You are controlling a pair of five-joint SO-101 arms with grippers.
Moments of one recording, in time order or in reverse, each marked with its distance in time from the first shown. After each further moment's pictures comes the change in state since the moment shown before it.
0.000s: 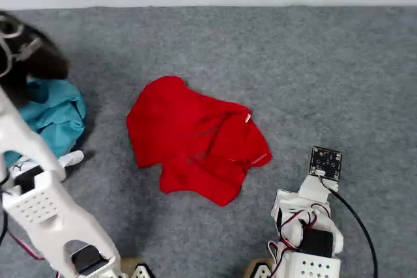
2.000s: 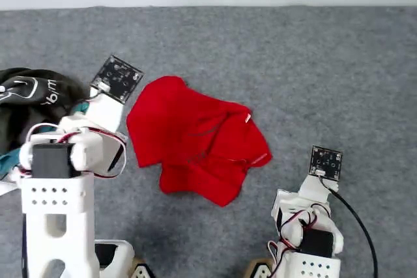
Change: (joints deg) left arm 32.8 -71.4 105.1 -8.4 5.6; right arm 0.0 0.0 0.0 0.0 0.0
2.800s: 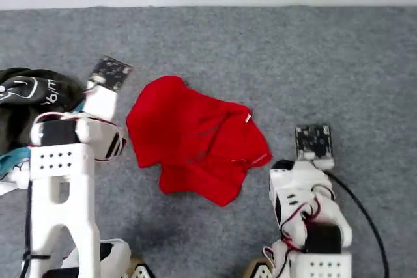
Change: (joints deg) left arm -7.7 12.0 6.5 -11.3 0.0; right arm -9.4 16.5 -22.0 -8.2 9.8
